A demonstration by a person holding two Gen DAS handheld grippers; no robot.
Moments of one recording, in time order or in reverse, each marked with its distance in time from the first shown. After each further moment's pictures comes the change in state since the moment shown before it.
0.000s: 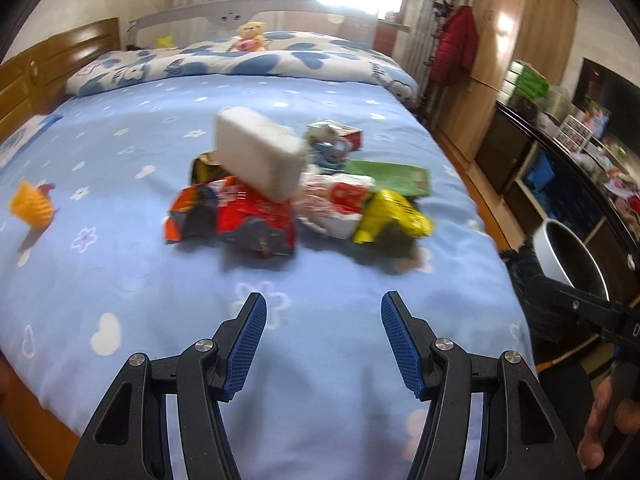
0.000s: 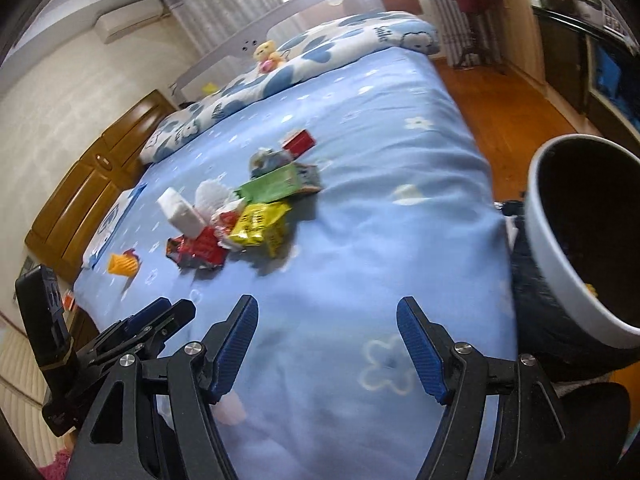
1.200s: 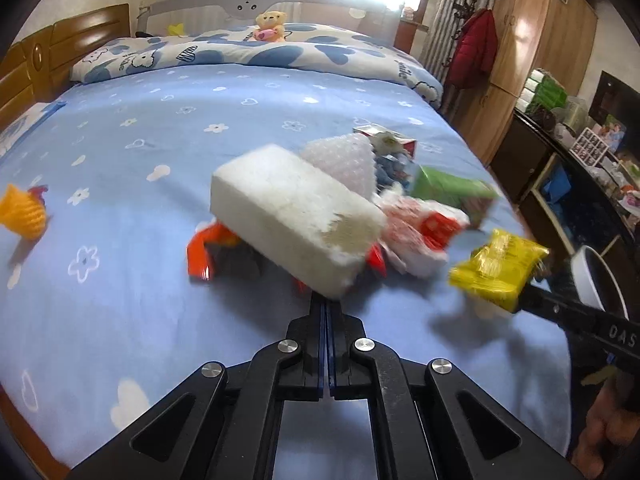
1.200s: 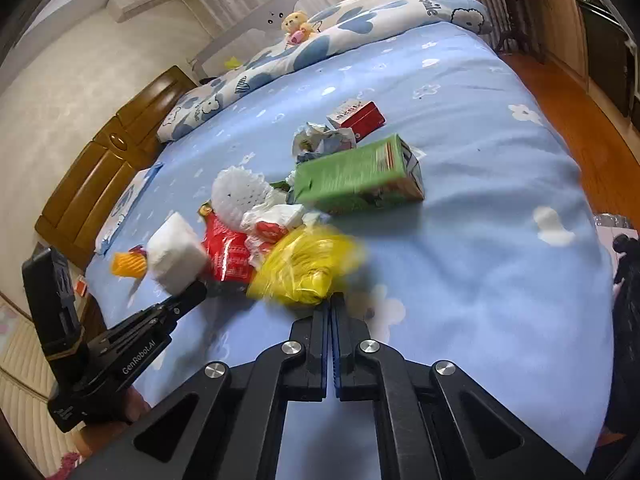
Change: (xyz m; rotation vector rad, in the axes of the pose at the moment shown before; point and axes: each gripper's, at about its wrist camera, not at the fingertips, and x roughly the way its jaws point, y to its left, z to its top) left arm 0.060 0.020 0.049 -0.050 0.029 -0.014; right arm 0.078 0.047 0.026 -0.027 0.065 0.086
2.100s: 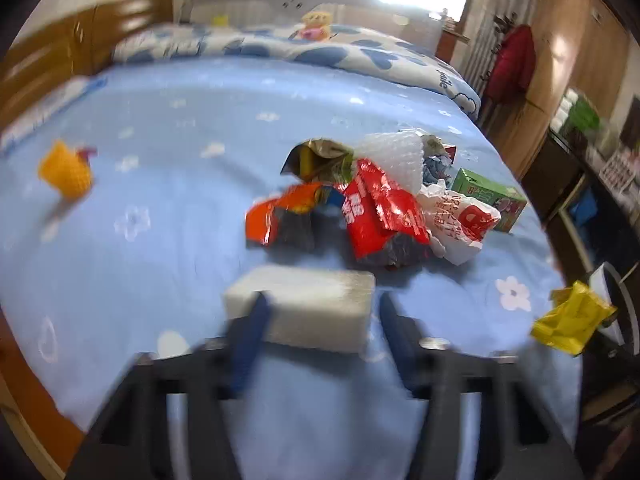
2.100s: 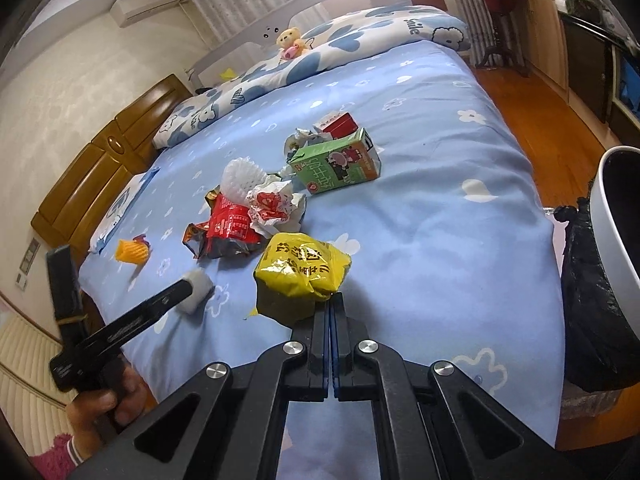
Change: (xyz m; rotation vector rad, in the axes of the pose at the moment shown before) left arm -0.006 0.031 -0.003 -0.065 -0.017 0.145; right arm -0.048 -0.007 -0.031 -0.012 -0.042 -0.054
